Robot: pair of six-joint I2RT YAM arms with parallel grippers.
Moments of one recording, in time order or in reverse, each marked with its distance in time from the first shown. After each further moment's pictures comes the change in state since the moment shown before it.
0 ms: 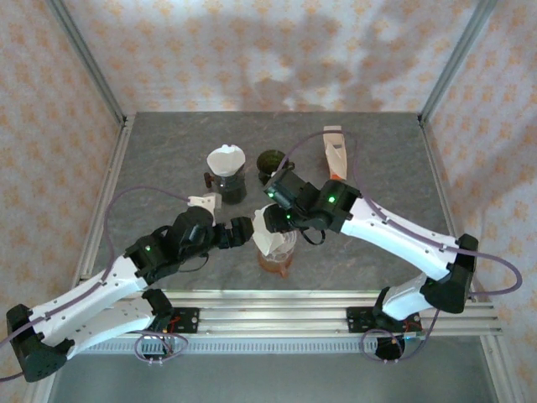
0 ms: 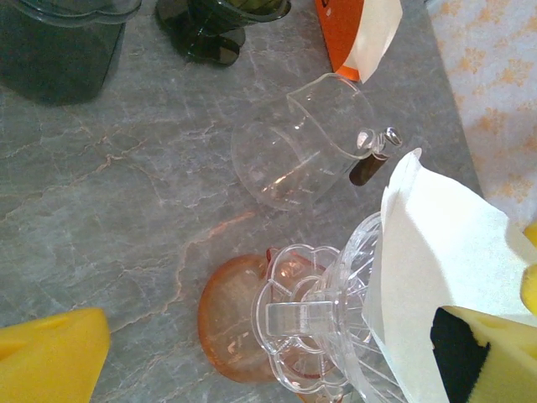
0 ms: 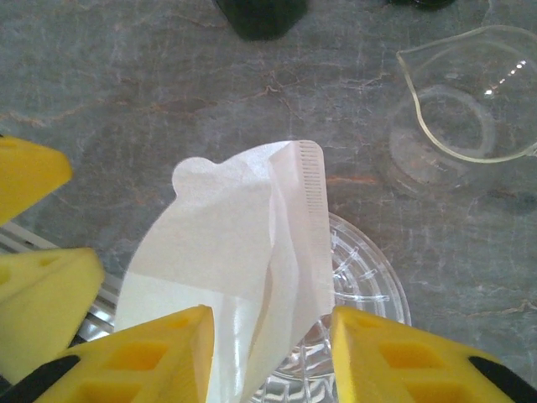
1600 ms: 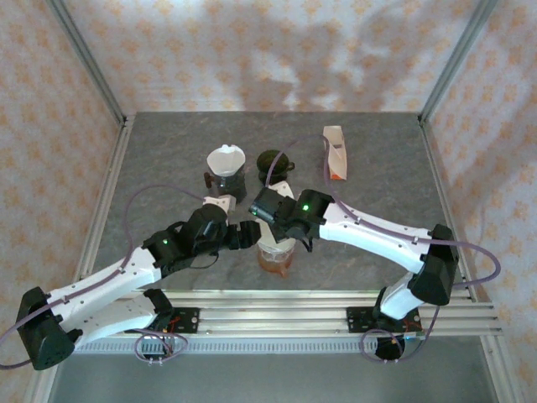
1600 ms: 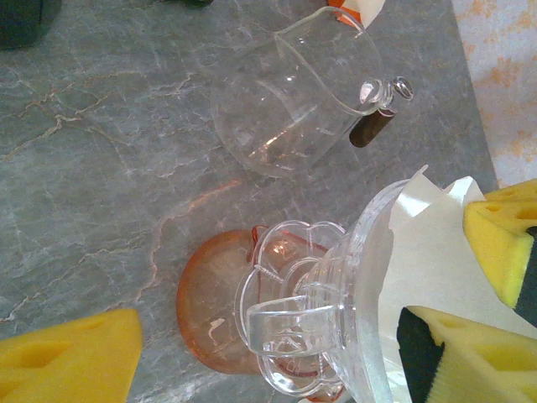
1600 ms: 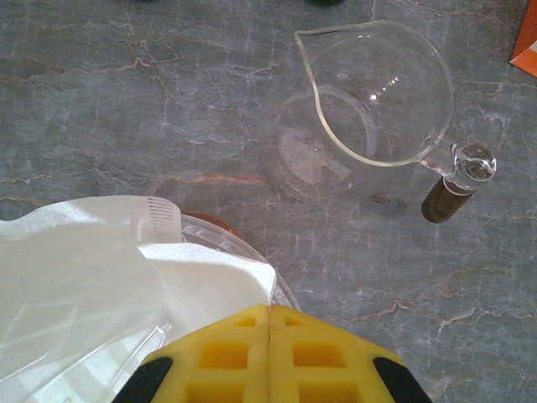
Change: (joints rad) left arm 0.000 0.126 -0.019 0.090 0.098 0.007; right arm 0.063 0.105 -0.039 -0.067 0.280 -0.057
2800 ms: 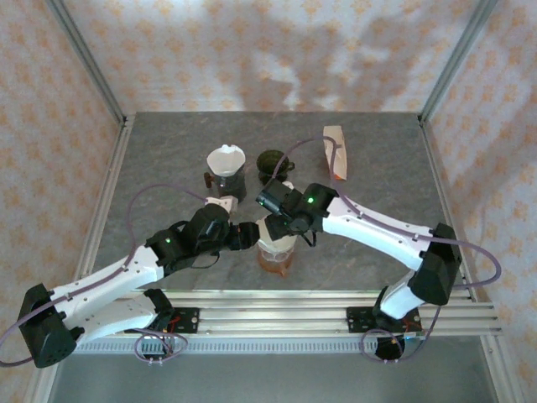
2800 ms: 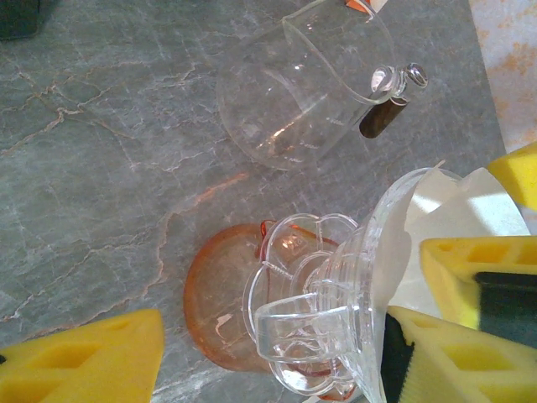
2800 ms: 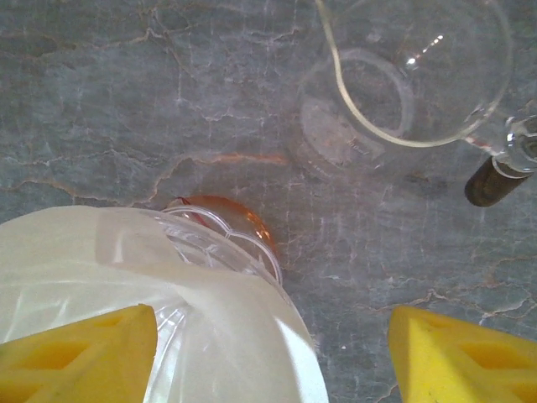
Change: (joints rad) left arm 0.000 0.024 0.000 -0.004 0.007 0.016; right arm -0.082 -0.001 -0.035 0.035 -0.166 -0.030
